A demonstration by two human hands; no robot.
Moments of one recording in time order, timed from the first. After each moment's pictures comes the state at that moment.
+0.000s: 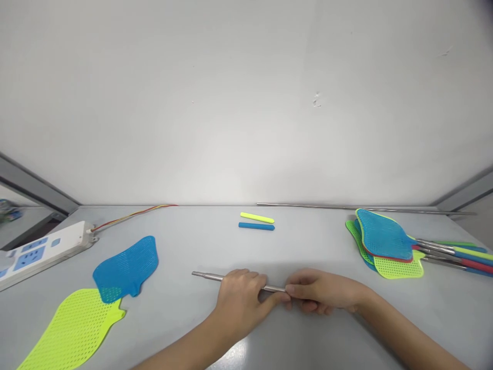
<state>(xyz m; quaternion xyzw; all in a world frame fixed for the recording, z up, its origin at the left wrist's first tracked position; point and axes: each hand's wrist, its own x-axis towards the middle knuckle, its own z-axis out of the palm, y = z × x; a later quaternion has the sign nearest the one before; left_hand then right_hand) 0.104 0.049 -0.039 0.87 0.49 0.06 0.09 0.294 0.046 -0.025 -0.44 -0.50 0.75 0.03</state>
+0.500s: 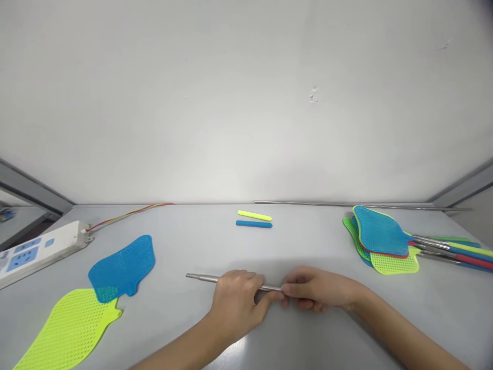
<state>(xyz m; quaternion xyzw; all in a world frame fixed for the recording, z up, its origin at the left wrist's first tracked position) 0.099 0.043 -0.044 0.87 0.47 0.09 0.08 0.292 0.045 -0.023 -0.45 -0.49 0.75 0.03</state>
